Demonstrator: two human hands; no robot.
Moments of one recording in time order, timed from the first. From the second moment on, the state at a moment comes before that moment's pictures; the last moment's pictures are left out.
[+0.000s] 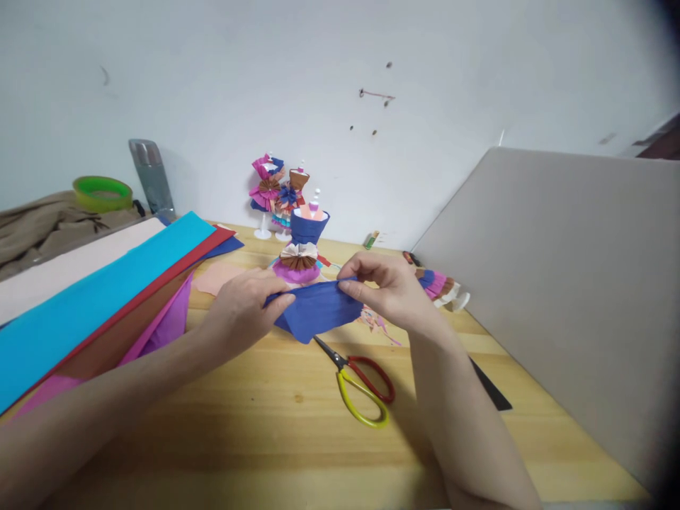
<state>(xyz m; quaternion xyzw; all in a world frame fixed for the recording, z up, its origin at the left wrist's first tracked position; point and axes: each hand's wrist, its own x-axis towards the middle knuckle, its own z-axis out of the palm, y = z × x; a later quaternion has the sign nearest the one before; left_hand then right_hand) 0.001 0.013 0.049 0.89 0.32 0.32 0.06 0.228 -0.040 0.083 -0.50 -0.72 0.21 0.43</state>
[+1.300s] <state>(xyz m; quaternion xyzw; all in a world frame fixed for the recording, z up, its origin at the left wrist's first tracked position) -0.017 0.023 0.084 0.73 0.42 0.35 0.41 0.229 -0.031 0.080 -0.47 -0.63 0.32 0.53</state>
